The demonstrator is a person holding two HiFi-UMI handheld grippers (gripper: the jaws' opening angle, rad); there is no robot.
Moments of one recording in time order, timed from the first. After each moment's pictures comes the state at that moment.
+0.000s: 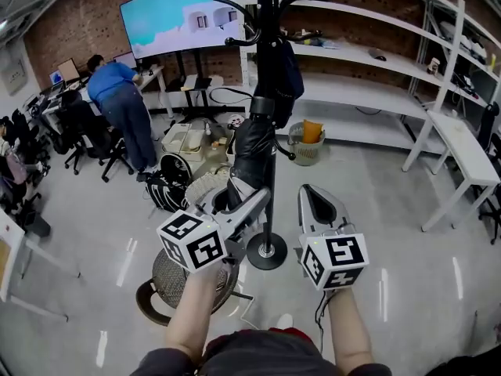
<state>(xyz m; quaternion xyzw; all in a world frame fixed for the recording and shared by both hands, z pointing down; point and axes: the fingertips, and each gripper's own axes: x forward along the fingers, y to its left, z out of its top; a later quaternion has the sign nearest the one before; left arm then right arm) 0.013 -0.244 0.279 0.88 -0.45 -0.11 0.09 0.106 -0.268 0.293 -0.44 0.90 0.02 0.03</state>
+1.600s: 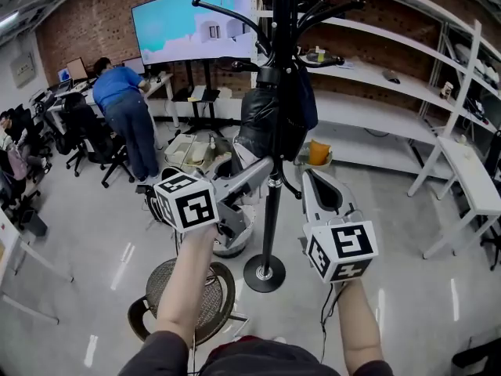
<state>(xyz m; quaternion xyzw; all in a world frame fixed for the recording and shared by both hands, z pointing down) -0.036 -0.375 0.214 0.90 -0.39 -0.16 0.08 0.053 -0.373 0.228 -0.41 0.91 0.09 0.03</state>
